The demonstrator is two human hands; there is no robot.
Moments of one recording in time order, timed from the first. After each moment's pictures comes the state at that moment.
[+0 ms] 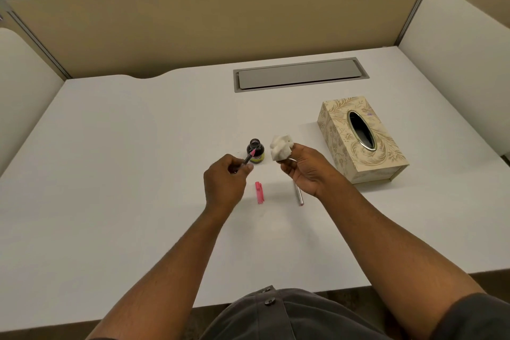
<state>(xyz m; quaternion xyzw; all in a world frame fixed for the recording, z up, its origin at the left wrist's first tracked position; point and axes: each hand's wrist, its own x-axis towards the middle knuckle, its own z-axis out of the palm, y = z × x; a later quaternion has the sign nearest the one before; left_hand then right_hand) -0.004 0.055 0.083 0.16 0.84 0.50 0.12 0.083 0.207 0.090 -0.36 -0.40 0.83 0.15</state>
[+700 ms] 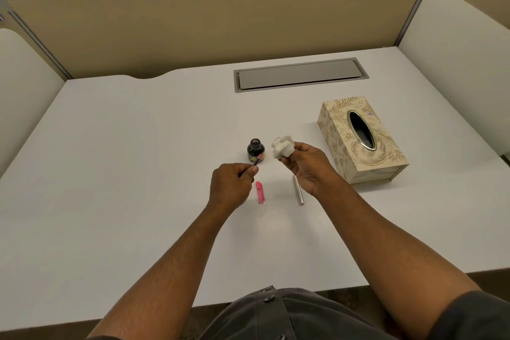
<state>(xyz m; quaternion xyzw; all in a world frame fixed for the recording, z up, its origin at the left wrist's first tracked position) -0.001 0.057 0.088 0.21 0.86 0.42 0.20 0.082 0.206 0.088 -0.38 -0.37 0.82 0.22</state>
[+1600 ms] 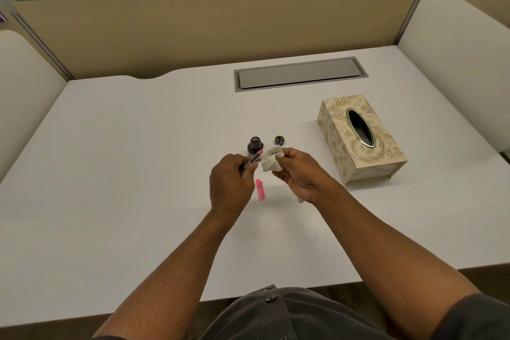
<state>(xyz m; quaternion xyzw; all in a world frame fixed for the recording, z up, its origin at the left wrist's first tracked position) 0.010 0.054 0.082 0.27 0.86 0.43 0.00 0.086 0.188 0.080 -0.34 -0.45 0.82 0.12</state>
